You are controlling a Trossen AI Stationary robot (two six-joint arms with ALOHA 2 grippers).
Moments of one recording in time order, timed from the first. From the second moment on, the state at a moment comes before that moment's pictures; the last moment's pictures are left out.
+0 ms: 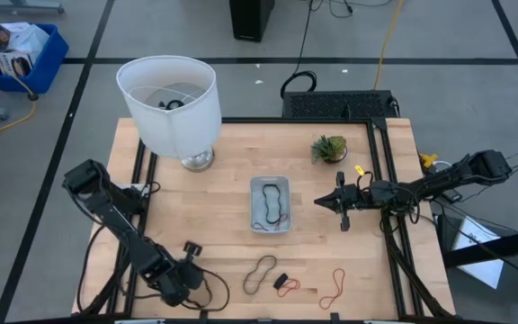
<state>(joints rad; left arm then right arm) -0.87 1.64 0.98 -0.61 -0.19 -0.43 0.17 0.85 0.02 0.75 0.16 0.09</state>
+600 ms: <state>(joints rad) -0.64 1.62 1.24 -0.76 -0.74 -0.21 0.17 0.85 0.02 0.75 0.16 0.09</state>
